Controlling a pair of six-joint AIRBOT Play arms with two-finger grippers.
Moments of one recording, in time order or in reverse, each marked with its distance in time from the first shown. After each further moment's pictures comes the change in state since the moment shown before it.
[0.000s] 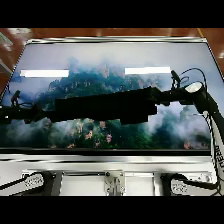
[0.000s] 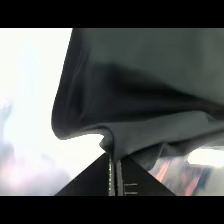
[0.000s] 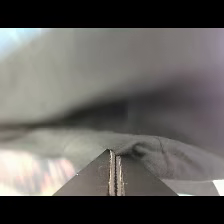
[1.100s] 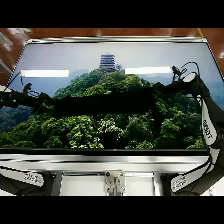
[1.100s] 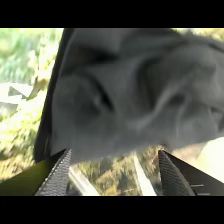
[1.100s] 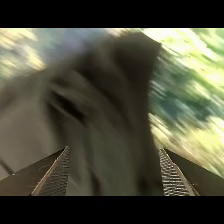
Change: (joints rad) left arm -0.042 -0.382 0.405 0.019 -0.222 -0.138; right arm -0.082 -0.346 0.338 -0.201 0.090 0.024
